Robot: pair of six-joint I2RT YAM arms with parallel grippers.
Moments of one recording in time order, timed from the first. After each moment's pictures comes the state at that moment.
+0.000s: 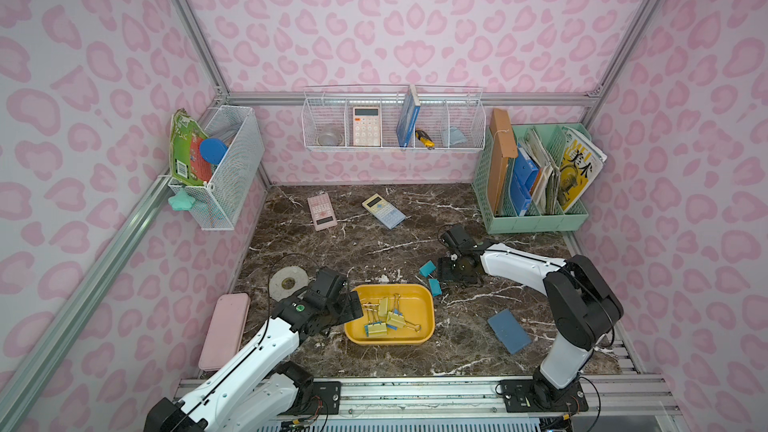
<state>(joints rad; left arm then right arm) -0.49 0.91 0.59 -0.77 -0.03 -0.75 0.62 1.77 1.07 -0.53 0.04 0.62</state>
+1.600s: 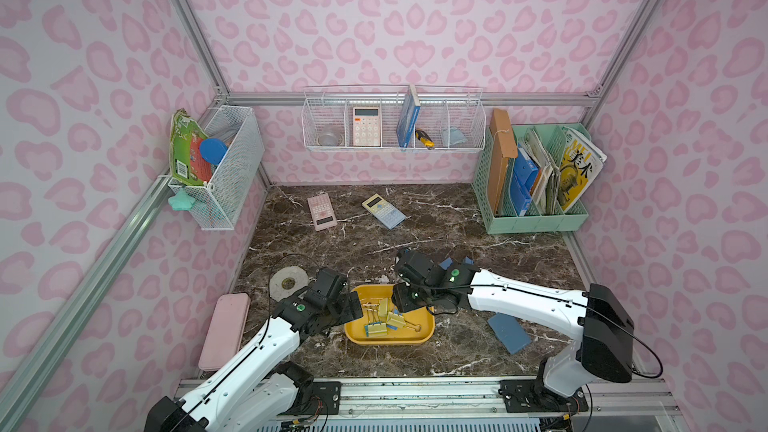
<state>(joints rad) -0.49 0.92 0.59 -0.77 -0.04 -0.75 1.13 1.64 1.24 -0.60 0.02 0.68</state>
